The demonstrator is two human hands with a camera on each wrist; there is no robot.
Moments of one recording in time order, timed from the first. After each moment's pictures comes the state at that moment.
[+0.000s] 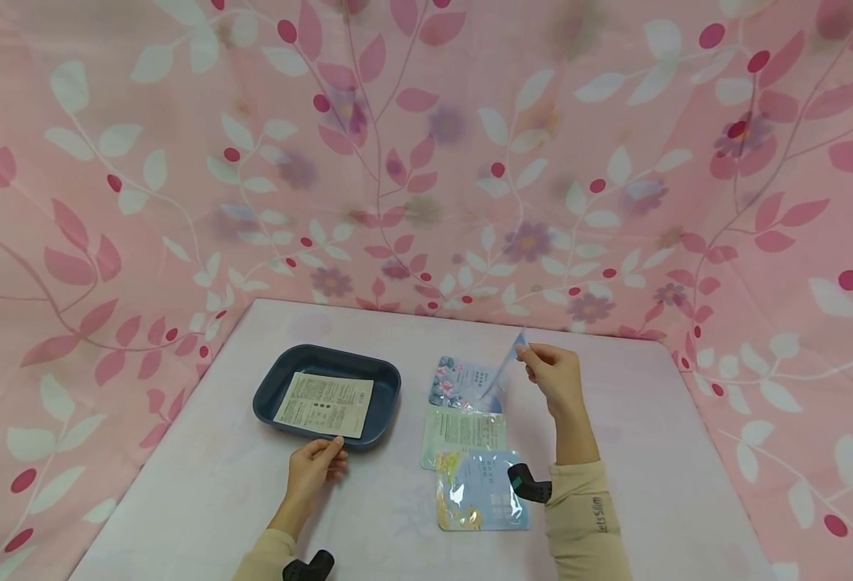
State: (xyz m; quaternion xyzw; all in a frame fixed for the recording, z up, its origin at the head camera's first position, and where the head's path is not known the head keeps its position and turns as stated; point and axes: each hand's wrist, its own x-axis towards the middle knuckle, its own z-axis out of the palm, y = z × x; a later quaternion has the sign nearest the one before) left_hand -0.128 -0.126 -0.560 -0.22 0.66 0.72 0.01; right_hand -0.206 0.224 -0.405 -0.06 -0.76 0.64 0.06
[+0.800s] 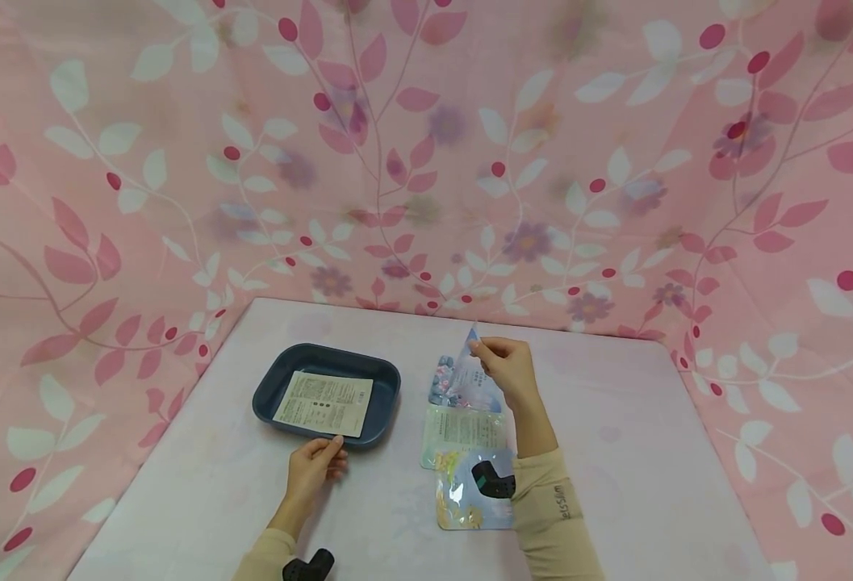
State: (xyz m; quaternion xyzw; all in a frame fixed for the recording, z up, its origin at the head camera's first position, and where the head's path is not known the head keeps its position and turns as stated) left_hand -0.128 -0.126 -0.563 -0.22 0.66 0.72 0.01; right_hand -0.214 0.170 -0.403 0.04 -0.74 0.67 0.03
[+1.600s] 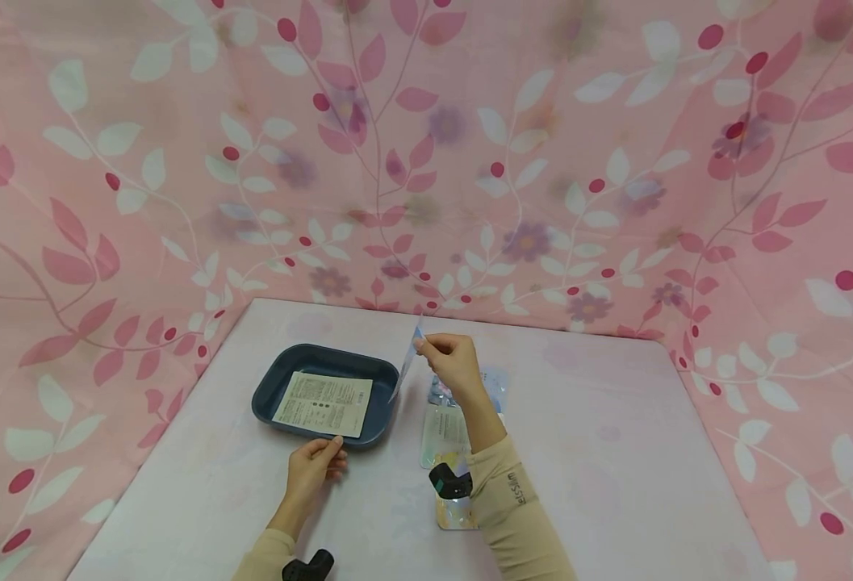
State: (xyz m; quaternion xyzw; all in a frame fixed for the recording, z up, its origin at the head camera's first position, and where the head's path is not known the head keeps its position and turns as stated) left_hand -0.127 -0.126 -0.562 -0.21 0.66 0.72 0.00; right_hand -0.218 0.103 -0.405 0.09 -0.73 0.68 0.00
